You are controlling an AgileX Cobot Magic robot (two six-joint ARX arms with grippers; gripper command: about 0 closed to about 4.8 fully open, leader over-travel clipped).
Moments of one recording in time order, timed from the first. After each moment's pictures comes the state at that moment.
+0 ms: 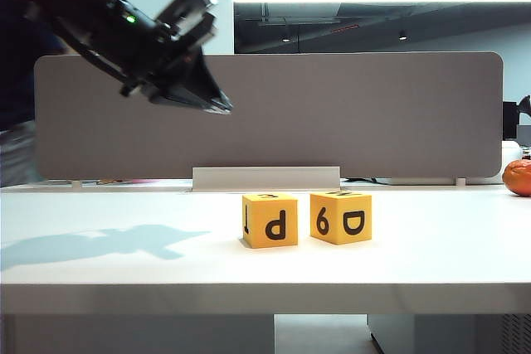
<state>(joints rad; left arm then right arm) -0.42 1.57 1.02 0.05 0.43 0.05 -0.04 0.00 0.01 -0.14 -0.55 0.06</state>
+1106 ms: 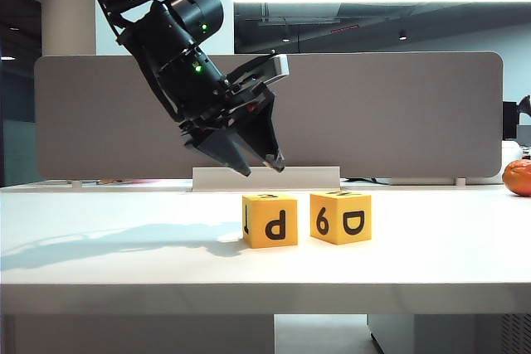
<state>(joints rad) -0.51 1.88 1.40 -0.43 0.38 0.33 -0.04 0.00 0.01 -0.14 -0.55 0.06</state>
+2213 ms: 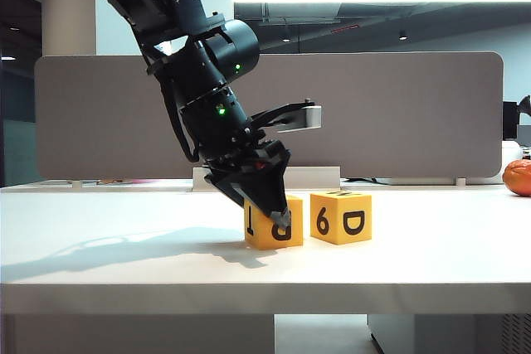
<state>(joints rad) -0.60 1.98 1.40 -0.46 0.26 0.46 -0.04 0.00 0.01 -0.14 -0.55 0.06</state>
